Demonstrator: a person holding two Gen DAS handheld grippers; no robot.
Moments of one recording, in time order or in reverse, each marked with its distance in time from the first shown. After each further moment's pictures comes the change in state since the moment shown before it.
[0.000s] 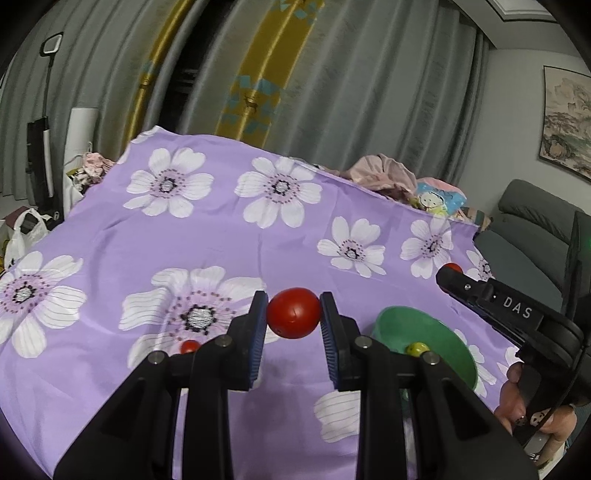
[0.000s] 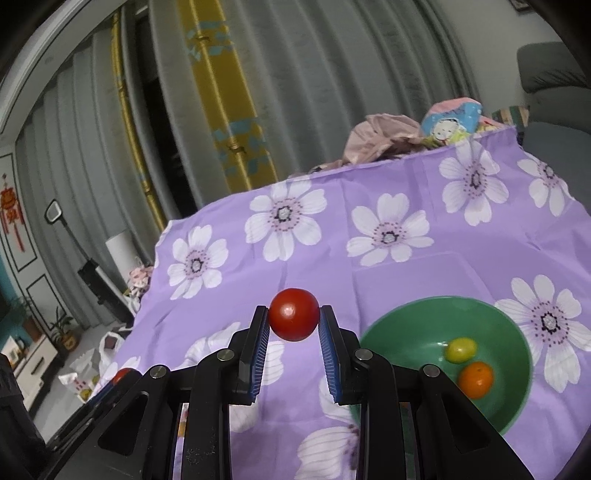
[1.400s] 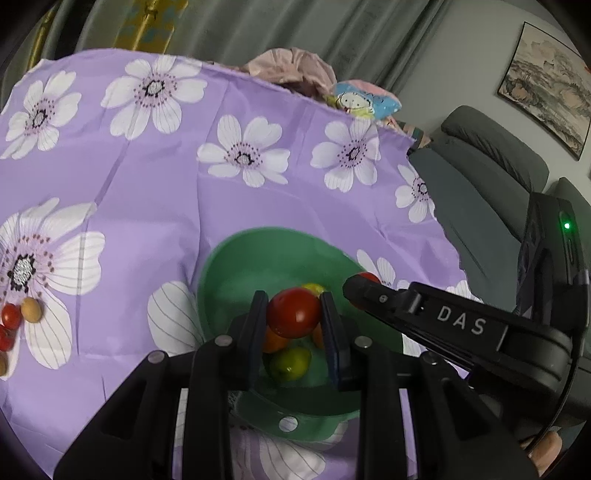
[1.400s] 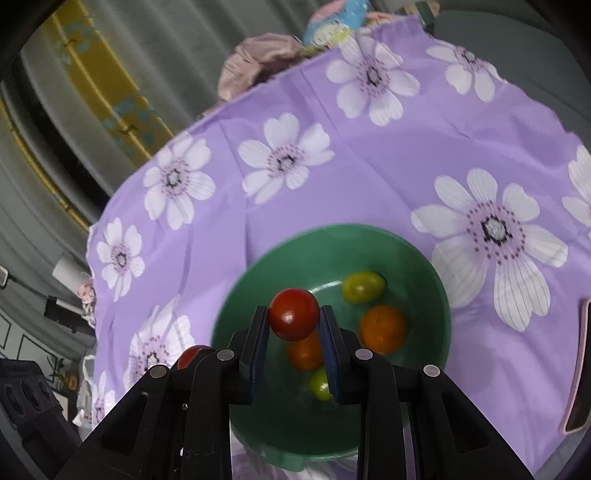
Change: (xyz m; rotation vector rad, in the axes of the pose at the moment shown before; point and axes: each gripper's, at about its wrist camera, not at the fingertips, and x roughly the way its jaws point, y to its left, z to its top) left arm 0.115 -0.127 -0.029 0.035 0.378 -0.288; right arm 0.024 -0.118 -0.003 0.316 0.310 -0.185
